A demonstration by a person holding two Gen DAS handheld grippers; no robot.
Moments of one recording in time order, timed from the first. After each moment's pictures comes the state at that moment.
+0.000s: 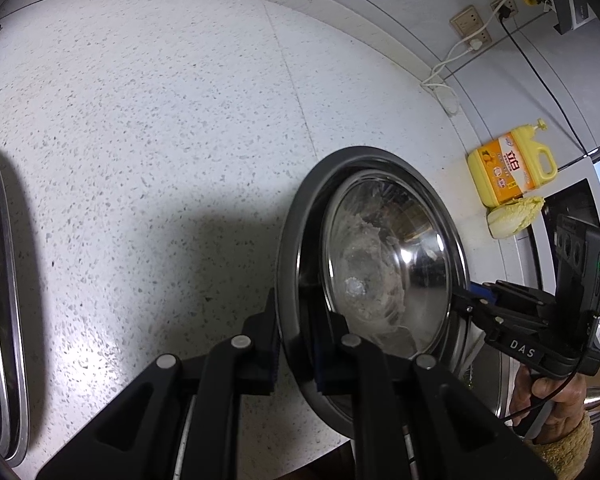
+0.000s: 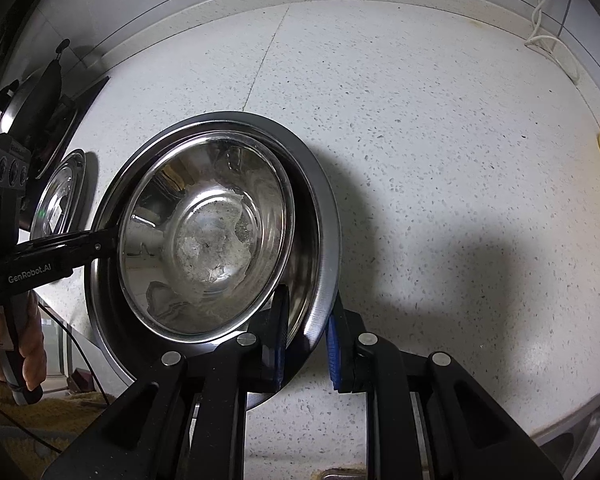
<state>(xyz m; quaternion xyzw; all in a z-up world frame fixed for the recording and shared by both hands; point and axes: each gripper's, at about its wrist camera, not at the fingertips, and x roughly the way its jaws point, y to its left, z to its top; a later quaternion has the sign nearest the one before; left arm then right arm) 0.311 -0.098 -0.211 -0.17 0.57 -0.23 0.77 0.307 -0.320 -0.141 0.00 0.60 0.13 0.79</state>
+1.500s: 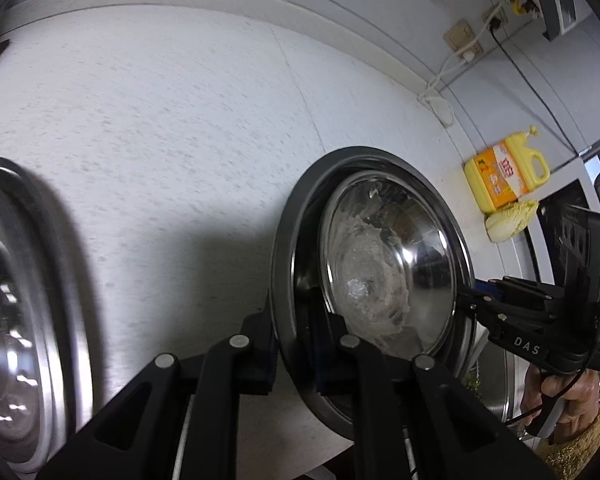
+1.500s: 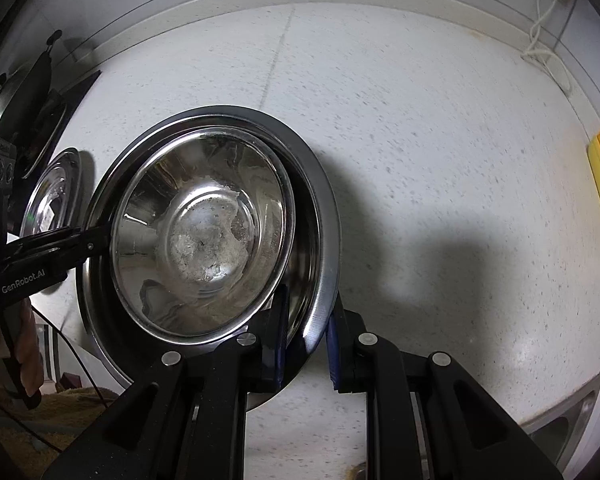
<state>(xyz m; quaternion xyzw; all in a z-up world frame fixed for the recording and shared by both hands) 0.313 -0.052 -0.197 -0.17 0.54 -0.23 0.79 0.307 -0.283 -0.135 -0.03 0.60 0.09 0.80</state>
